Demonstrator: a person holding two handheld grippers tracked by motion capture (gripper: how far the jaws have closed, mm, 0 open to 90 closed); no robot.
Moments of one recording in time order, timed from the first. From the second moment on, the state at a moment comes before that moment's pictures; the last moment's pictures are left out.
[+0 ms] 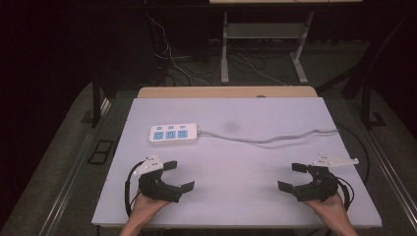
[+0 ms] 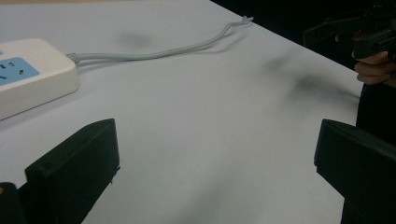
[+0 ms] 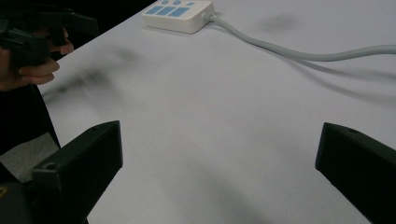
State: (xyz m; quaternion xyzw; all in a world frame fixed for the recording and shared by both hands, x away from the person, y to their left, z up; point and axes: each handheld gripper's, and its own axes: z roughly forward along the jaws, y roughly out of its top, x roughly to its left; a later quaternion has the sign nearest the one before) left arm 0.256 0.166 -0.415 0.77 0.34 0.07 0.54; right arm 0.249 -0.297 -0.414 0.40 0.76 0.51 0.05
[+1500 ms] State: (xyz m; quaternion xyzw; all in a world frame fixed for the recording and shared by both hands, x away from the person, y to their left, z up) left arm 0.257 0.164 -0.401 0.80 0.32 0.05 0.50; right arm 0.250 -0.297 -0.420 0.40 0.78 0.48 0.04
